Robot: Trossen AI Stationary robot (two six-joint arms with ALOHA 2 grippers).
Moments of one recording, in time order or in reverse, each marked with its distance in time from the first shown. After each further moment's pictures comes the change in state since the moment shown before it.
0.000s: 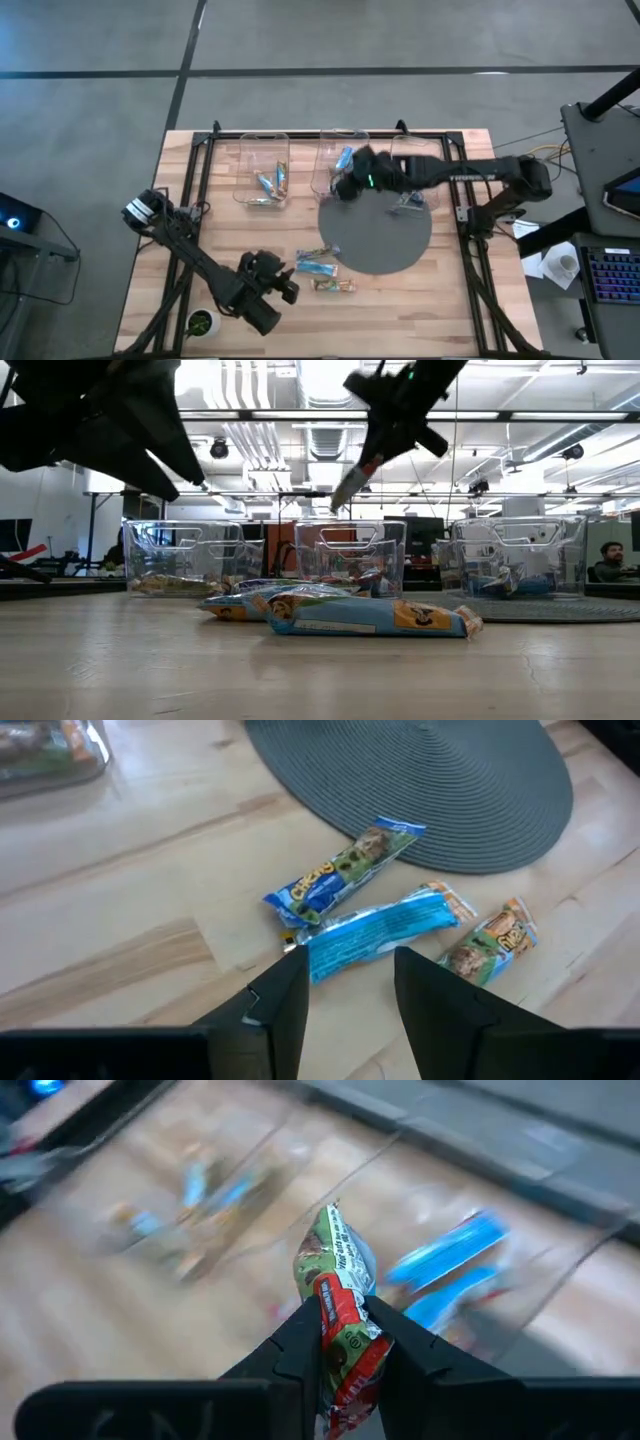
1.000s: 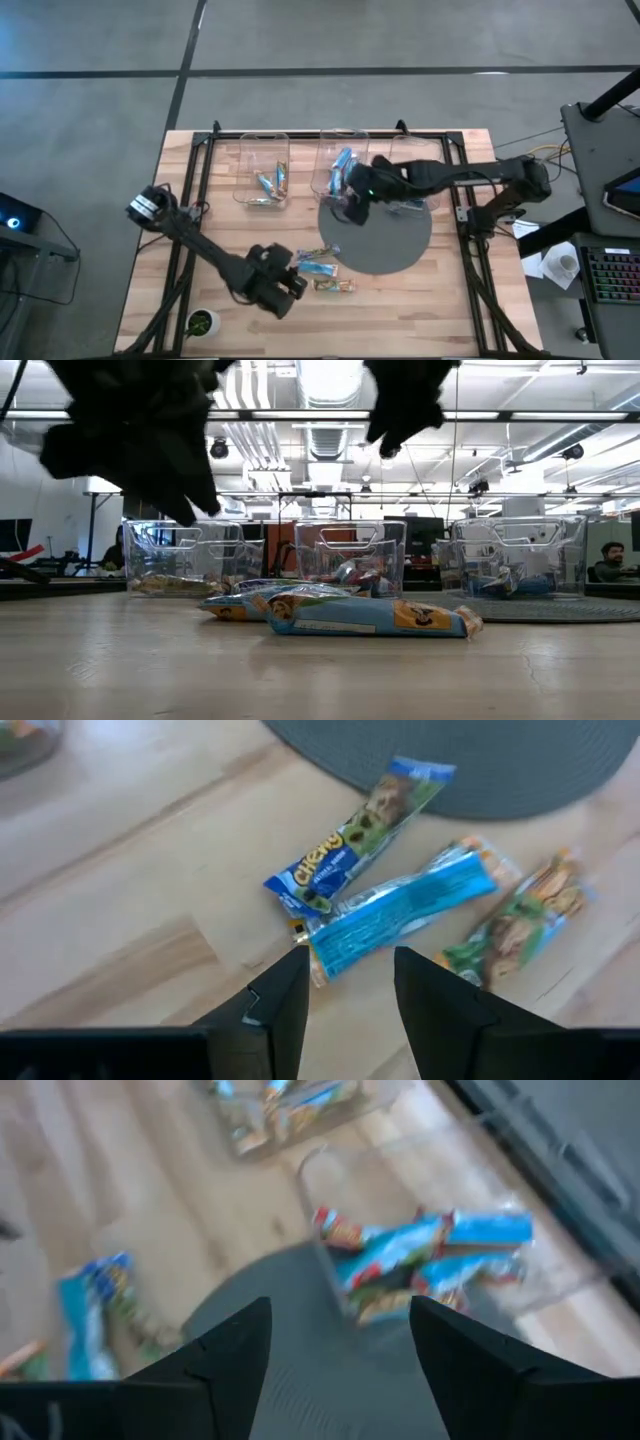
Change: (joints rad) left arm 0.129 0.000 0.003 0.056 0.218 0.242; right arm 0.141 -0.002 0.123 -0.258 -0.057 -0.265
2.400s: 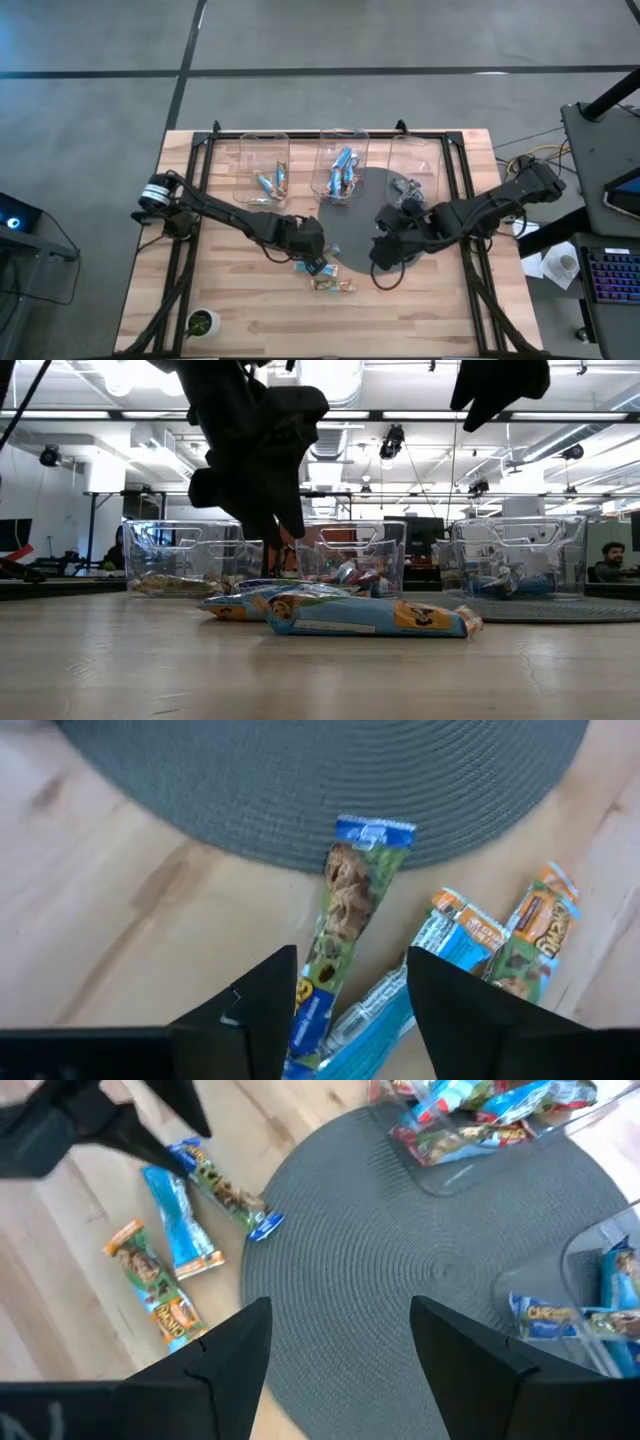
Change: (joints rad) left arm 0.345 0.011 0.017 0.213 0.395 0.636; right arm 0.395 -0.077 -0.079 -0.226 0.106 0.562
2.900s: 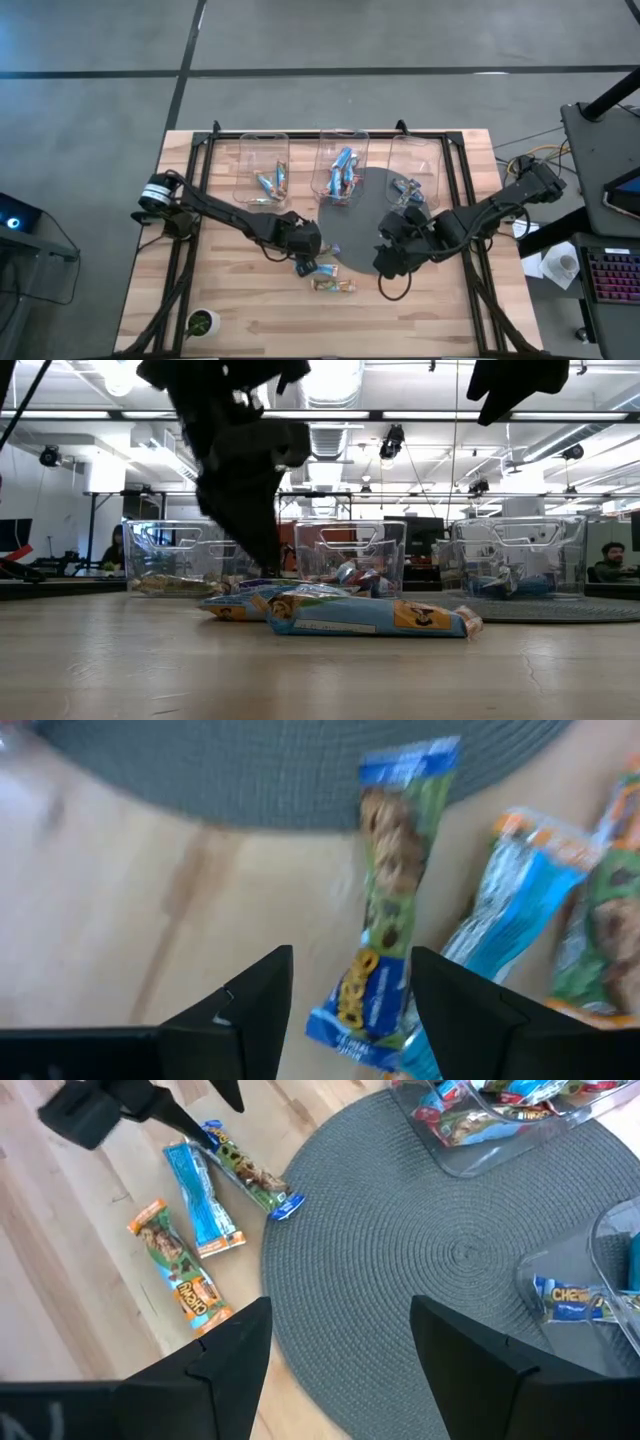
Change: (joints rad) left arm 0.005 0.004 -0.074 0.016 0.001 0.256; right arm 0.062 0.000 -0.006 0.000 0.000 0.056
